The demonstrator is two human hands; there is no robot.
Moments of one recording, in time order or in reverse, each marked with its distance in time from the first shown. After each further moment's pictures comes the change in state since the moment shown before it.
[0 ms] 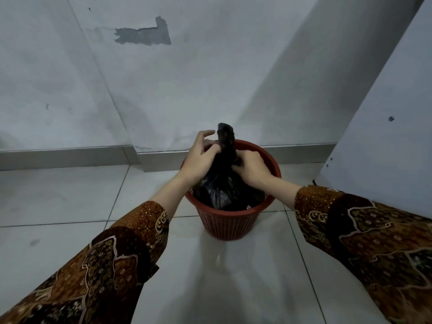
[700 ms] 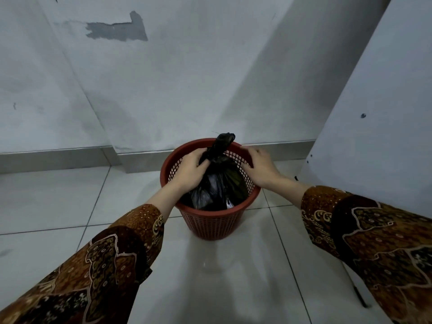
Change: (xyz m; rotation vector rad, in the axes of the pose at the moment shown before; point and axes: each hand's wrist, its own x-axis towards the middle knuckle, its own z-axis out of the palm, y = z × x) left_hand -0.004 -0.016 0.020 0.431 -0.104 0.215; right_hand -0.017 0.044 -0.040 -0.142 -0.033 0.215
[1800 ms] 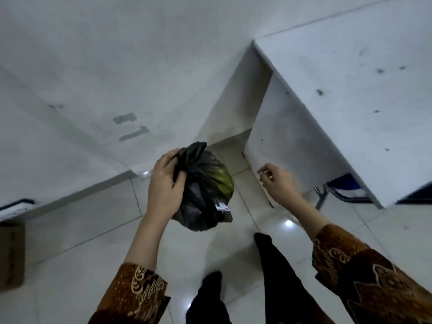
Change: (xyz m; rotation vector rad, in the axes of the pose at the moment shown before) left_hand -0.017 0.407 -0.347 -0.046 -0.122 -0.080; right_hand -0.205 -0.265 -0.399 0.106 0.030 0.548
